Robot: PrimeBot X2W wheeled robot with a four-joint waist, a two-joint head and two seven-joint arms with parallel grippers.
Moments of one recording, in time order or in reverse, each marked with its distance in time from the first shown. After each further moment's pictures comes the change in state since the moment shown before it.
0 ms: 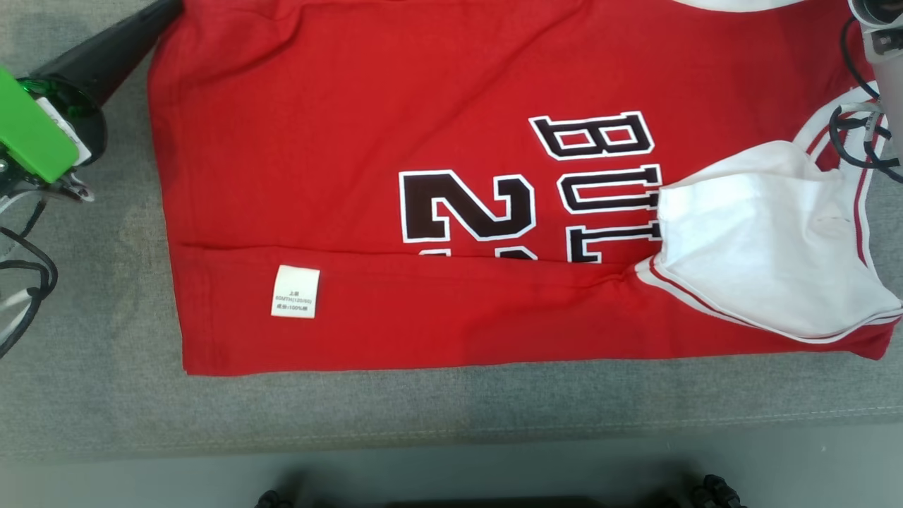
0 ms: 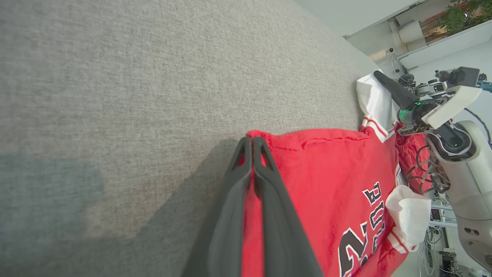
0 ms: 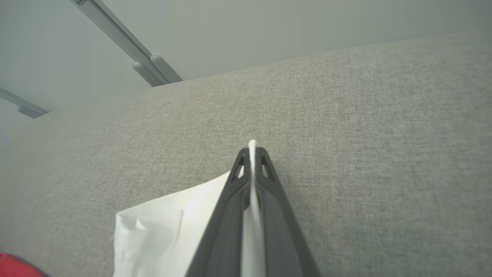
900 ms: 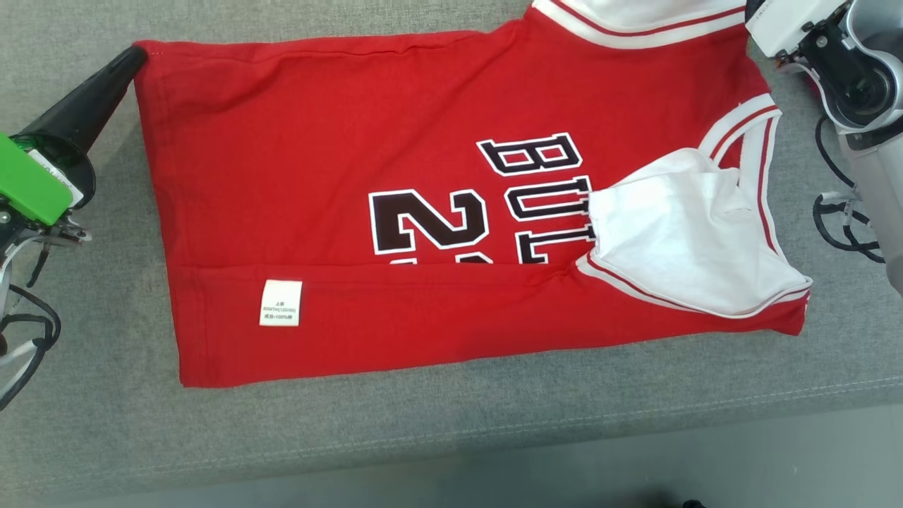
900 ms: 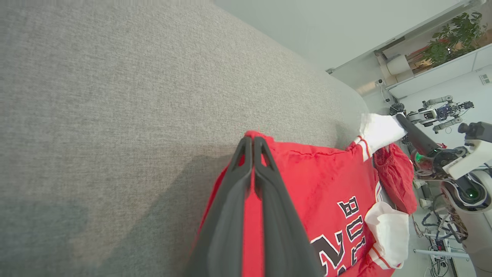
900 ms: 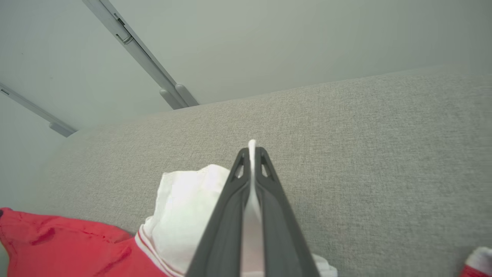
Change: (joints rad) left arm 0.126 0.018 0.030 0.046 -0.002 0.000 -0.153; right arm 0.213 -0.028 -0.028 -0.126 0.055 0.080 -0.094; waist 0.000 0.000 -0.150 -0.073
